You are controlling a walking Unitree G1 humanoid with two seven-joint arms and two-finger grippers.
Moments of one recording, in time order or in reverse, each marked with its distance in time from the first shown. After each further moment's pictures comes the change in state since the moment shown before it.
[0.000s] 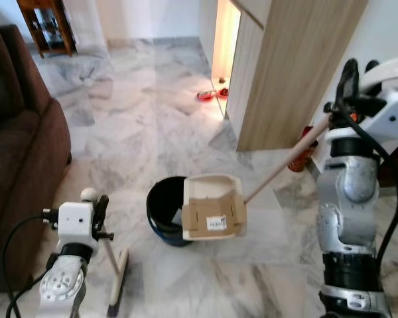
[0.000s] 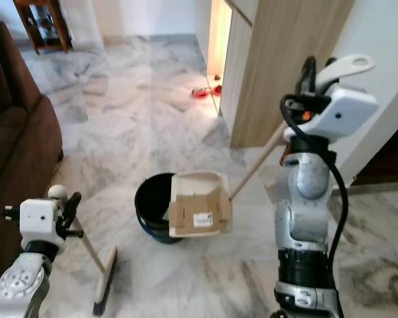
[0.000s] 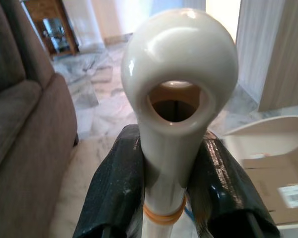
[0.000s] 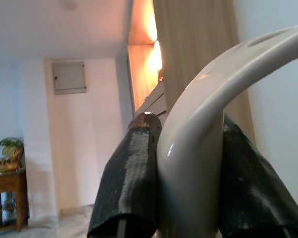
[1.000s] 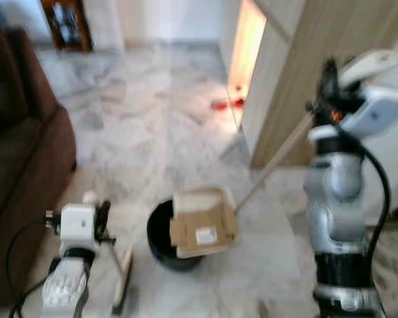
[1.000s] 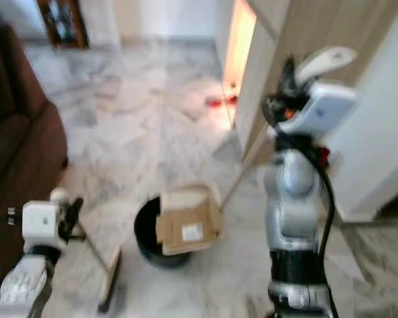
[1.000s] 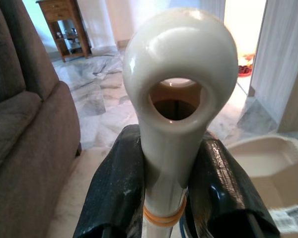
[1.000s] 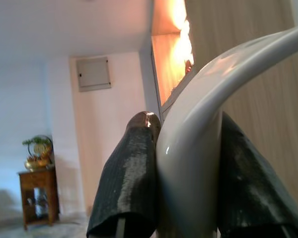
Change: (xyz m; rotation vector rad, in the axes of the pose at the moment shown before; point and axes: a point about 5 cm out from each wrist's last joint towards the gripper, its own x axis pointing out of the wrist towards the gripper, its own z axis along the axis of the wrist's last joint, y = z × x) left arm 0.001 -0.008 0.004 -0.019 -0.004 -0.012; right arm 0.000 0.008 0.000 0.030 0.011 0.038
